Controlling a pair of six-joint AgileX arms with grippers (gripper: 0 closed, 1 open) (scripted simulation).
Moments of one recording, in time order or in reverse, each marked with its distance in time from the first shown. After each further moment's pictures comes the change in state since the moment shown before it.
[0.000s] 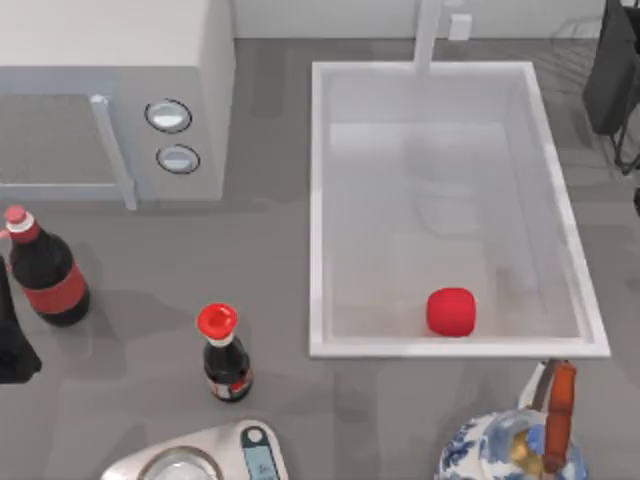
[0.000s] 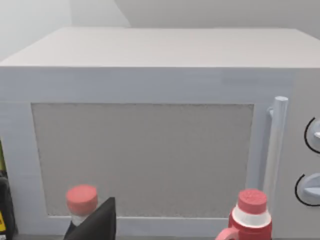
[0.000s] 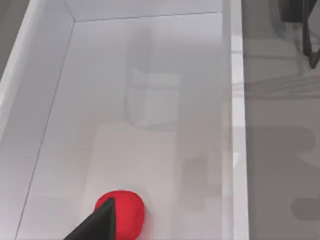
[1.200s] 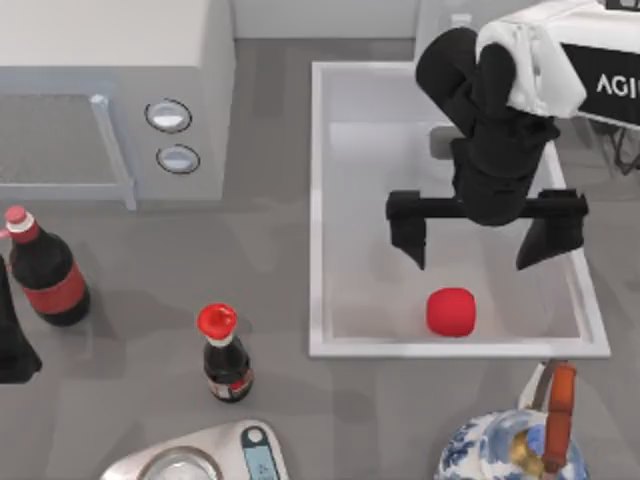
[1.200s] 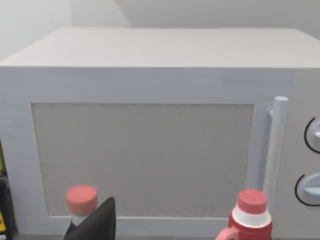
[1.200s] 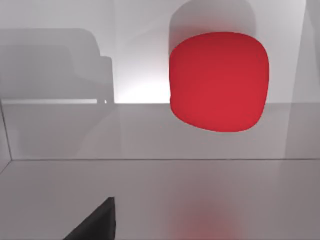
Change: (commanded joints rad) left arm 0.000 0.000 0.000 0.000 0.000 0.000; right arm 0.269 1.249 0.917 -0.599 0.001 0.280
